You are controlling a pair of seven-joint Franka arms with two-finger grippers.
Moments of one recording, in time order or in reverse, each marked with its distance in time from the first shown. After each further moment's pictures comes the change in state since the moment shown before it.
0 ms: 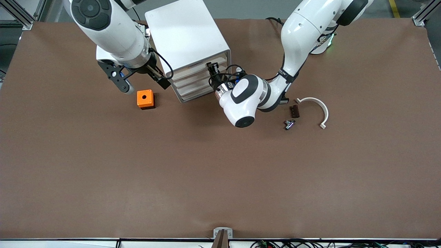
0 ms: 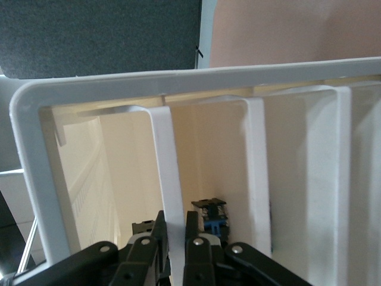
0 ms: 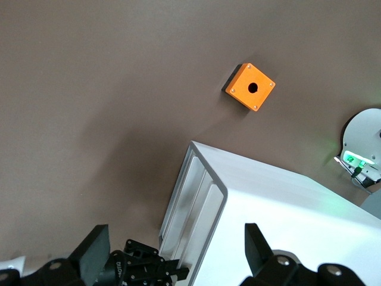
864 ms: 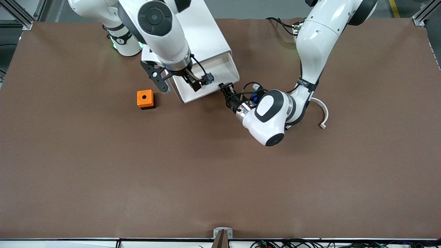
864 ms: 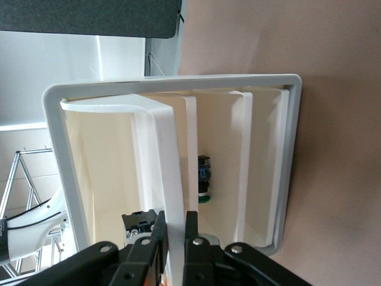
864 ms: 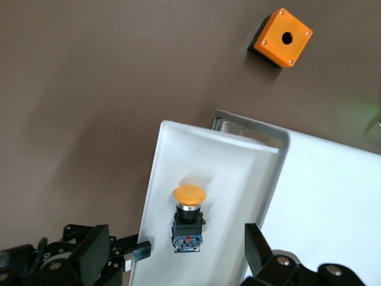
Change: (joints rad) left arm 0.033 0.000 0.168 0.054 -0.034 -0.032 0.005; right arm 0.155 0.117 0.002 -0.002 0.000 0.157 0.210
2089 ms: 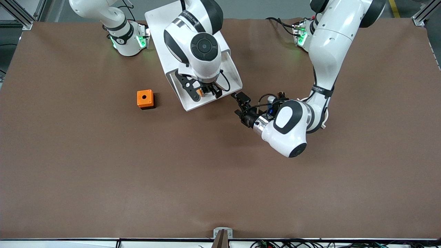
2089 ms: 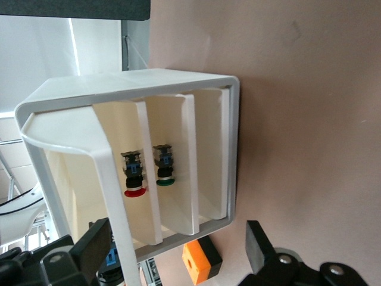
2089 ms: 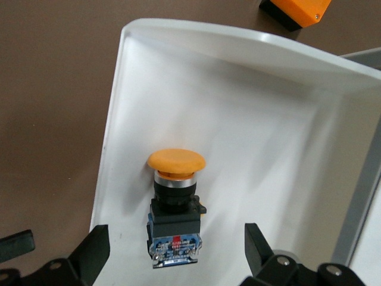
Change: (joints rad) left arm 0.075 0.013 0.032 0.017 0.053 0.024 0.082; right arm 0.093 0.149 -0.001 -0.008 0.000 0.088 0.089
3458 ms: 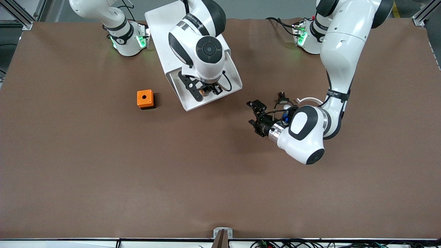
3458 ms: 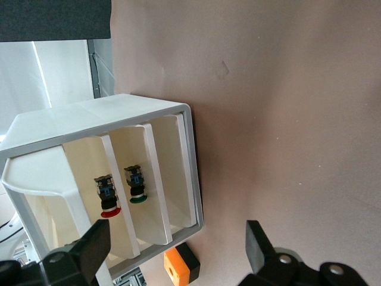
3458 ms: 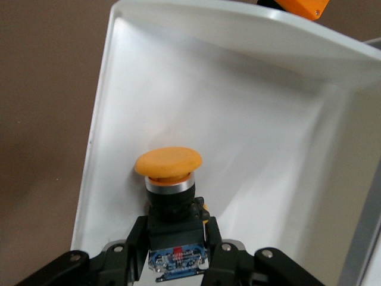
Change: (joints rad) left arm 0.069 0.003 0.001 0.021 0.109 -0.005 0.130; right arm 0.013 0.010 -0.007 -0.009 0.000 -0.009 0.000
